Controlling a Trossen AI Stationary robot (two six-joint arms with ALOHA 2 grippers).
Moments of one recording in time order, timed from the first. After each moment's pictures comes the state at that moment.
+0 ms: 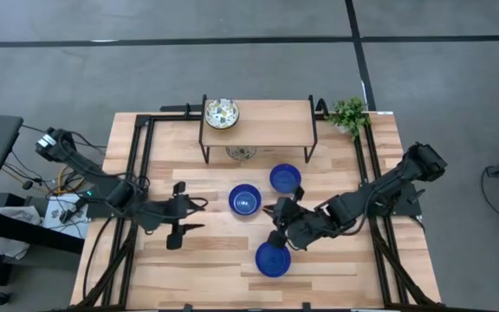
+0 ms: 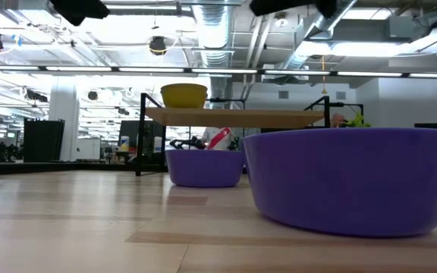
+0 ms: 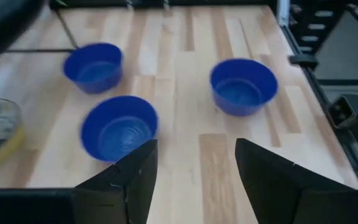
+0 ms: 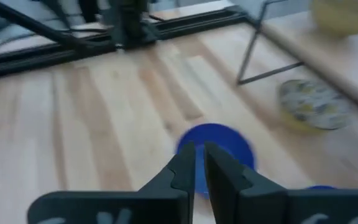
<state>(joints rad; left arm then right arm) -0.64 0.86 0.78 -0.38 -0.54 -0.30 0.50 1.59 1.22 -0.38 0.73 0.53</state>
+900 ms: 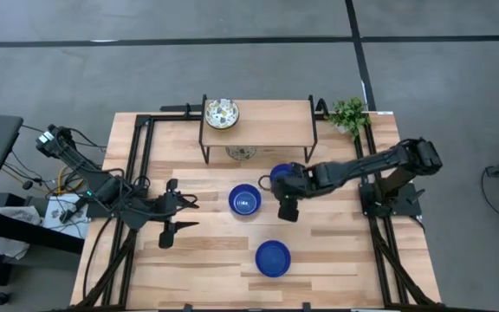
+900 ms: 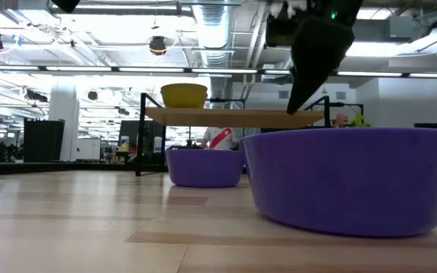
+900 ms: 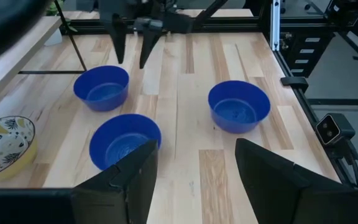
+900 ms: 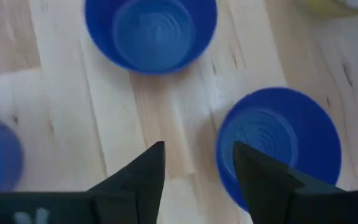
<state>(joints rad) -0.69 0.78 0.78 -0.39 -0.60 -0.29 0.13 1.59 1.15 -0.74 0.20 0.25</state>
